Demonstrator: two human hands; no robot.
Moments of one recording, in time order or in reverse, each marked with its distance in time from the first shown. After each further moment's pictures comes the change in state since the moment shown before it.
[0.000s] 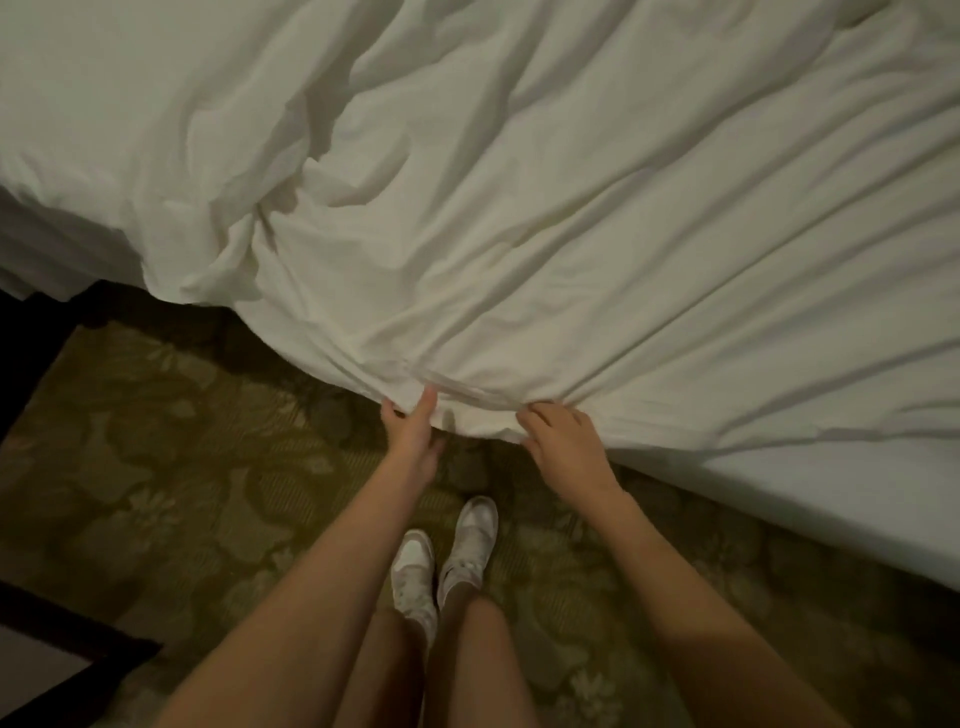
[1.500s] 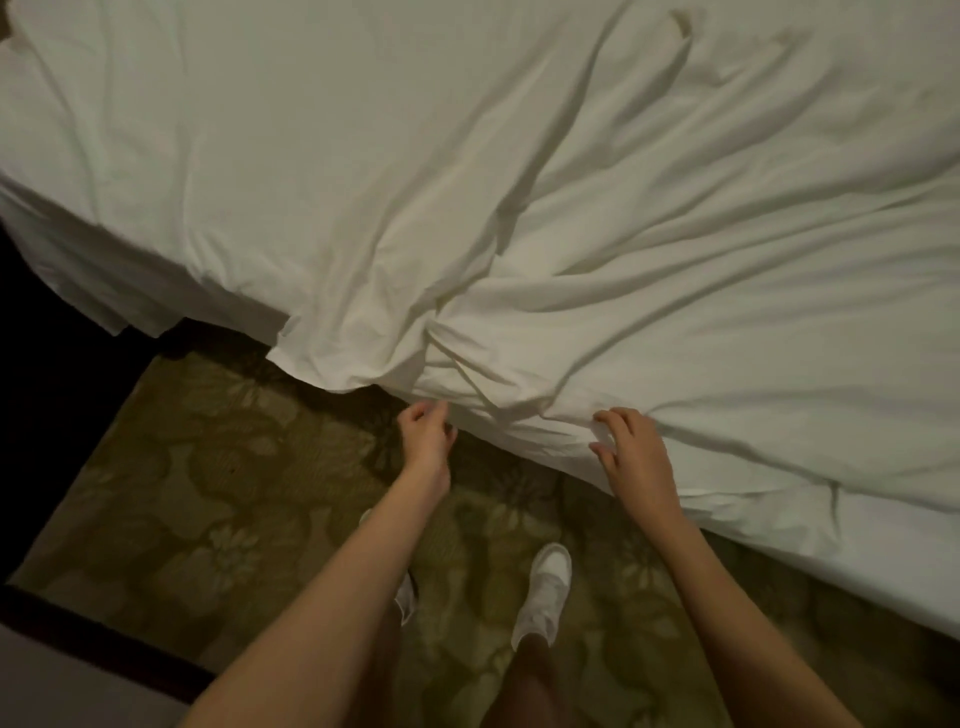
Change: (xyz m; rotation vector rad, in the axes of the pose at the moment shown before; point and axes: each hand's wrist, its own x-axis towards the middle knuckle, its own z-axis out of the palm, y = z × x) left_hand 0.073 0.215 -0.087 0.053 0.053 0.039; right_hand 0.143 -0.141 -0.044 0.099 0.113 0.270
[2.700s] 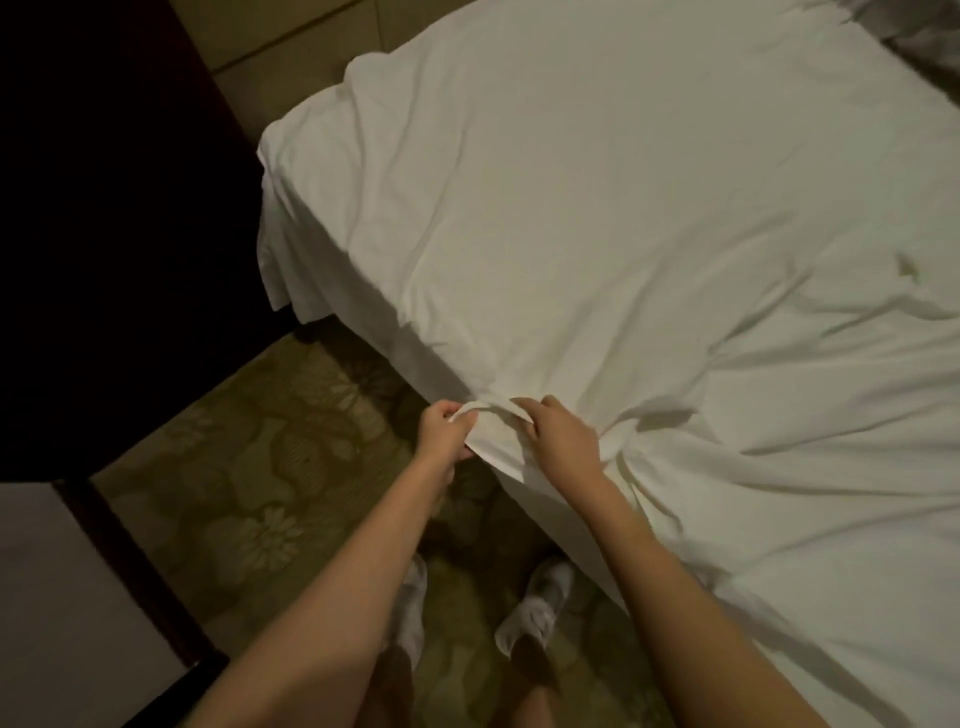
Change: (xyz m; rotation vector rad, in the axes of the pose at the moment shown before) left_hand 0.047 0.160 -0.099 0.159 0.024 0.138; right_hand 0.131 -0.292 0.001 -0.158 -0.372 -0.334
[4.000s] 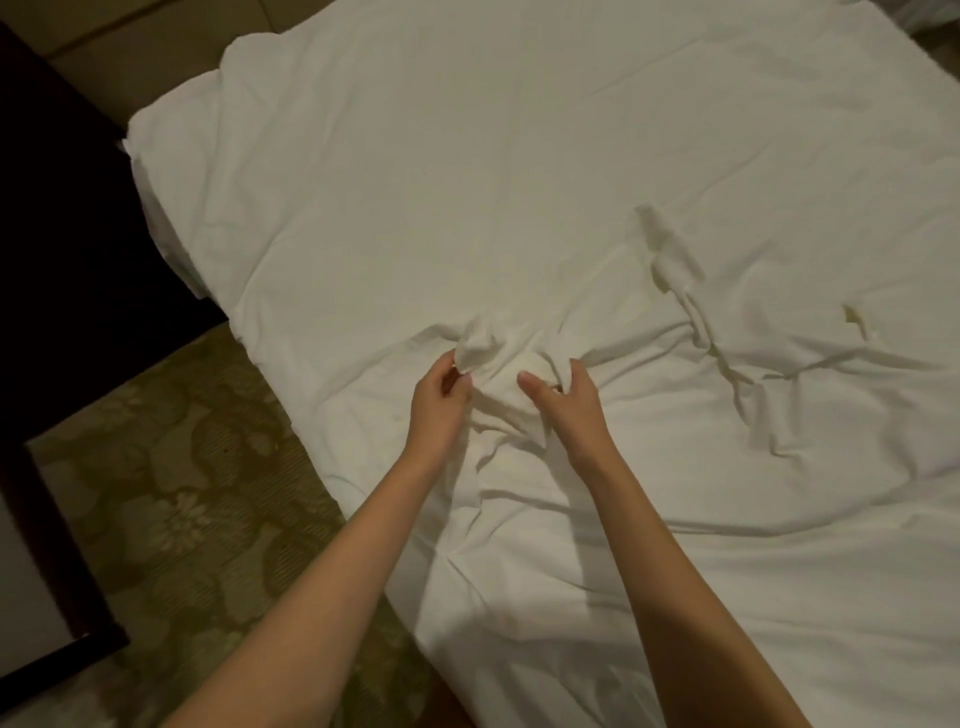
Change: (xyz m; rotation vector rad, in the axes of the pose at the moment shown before) left_hand -0.002 0.072 0.260 -0.028 0.069 0.447; right_hand 0.091 0.238 -0.126 1.062 0.035 0.138
